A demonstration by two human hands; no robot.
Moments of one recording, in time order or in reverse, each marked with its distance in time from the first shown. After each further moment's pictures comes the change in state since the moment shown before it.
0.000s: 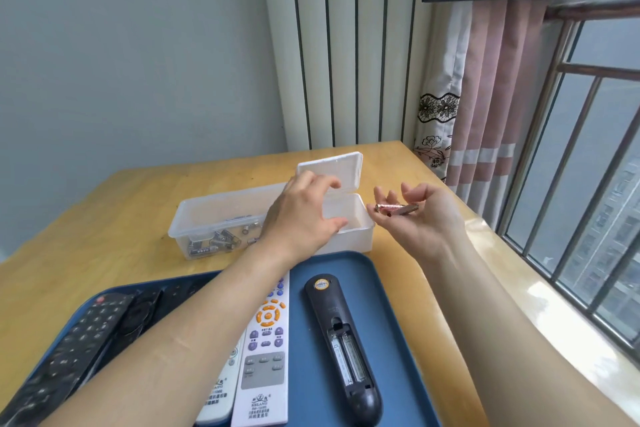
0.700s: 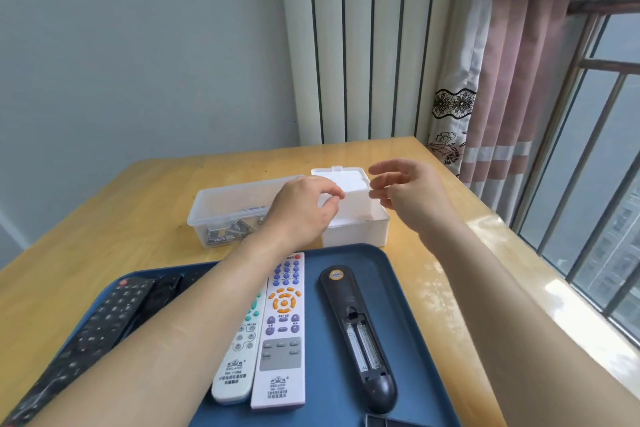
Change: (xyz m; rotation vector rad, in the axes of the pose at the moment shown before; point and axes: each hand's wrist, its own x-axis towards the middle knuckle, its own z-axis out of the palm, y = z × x) left_hand -0.006 -0.007 -0.021 -0.117 -0.107 -0.111; right_hand 0.006 0.012 0.008 -1.386 -0.160 -0.556
